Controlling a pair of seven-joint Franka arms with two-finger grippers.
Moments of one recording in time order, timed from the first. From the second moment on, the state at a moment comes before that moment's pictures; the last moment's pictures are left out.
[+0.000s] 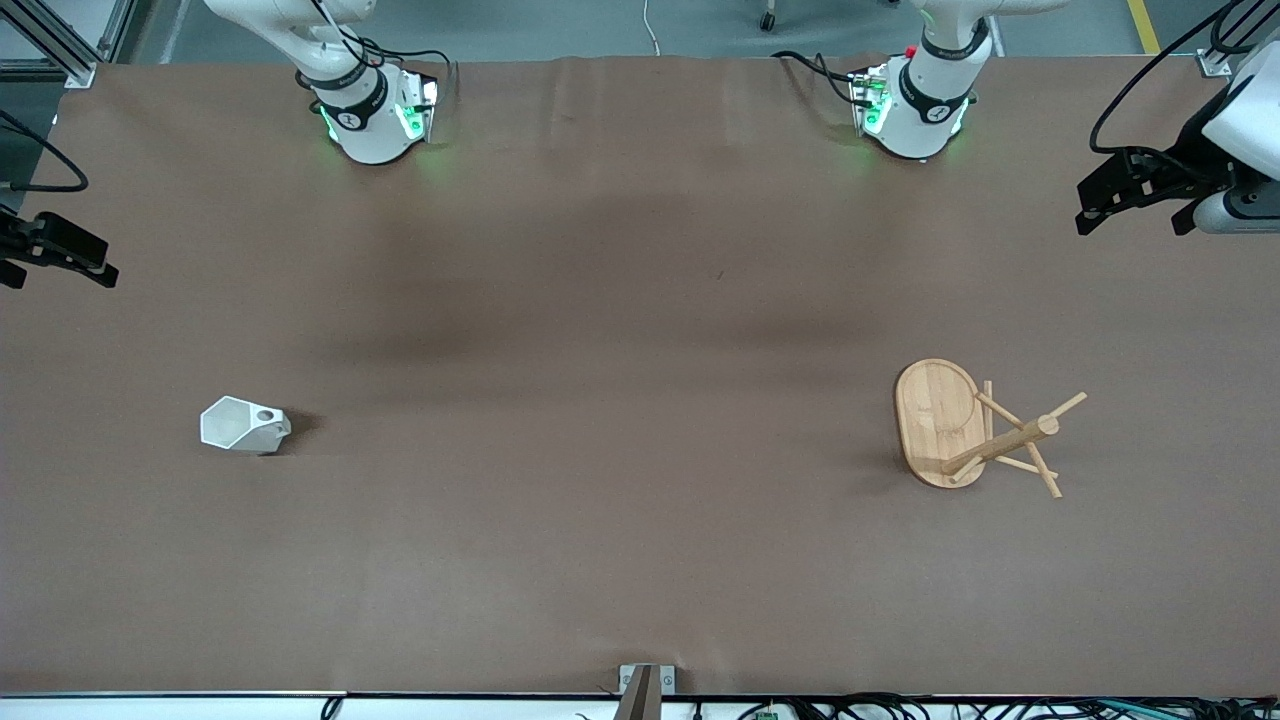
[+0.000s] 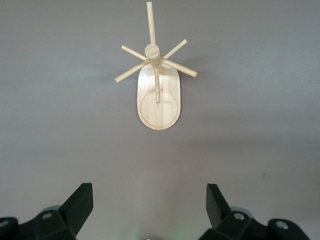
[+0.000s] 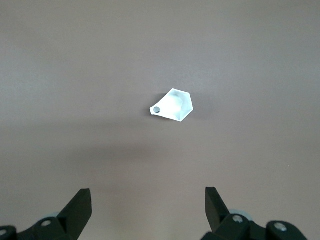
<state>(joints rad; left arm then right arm) 0.01 -0.08 -0.10 -1.57 0.00 1.51 -0.07 -0.03 0.01 -0.07 -1.56 -0.02 1.57 -0.11</state>
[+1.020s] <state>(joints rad) 0.01 -0.08 -0.10 -1.57 0.00 1.51 -0.07 -0.02 0.01 -0.06 -1.57 -0.02 1.59 -0.11</state>
